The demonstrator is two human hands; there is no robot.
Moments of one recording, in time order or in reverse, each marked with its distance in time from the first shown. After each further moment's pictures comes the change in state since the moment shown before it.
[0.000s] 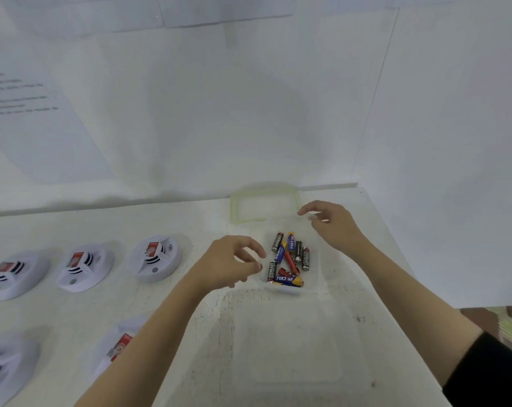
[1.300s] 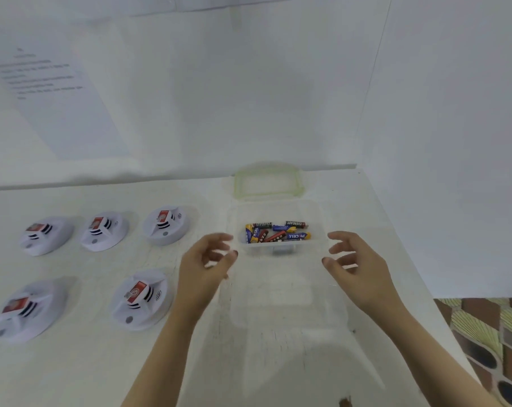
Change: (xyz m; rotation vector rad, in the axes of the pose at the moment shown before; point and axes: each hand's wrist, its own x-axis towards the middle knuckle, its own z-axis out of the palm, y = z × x) left_hand -0.081 -0.040 0.051 -0.485 0.593 0.096; right_hand -0.156 0.001 -0.005 0.136 0.147 0.095
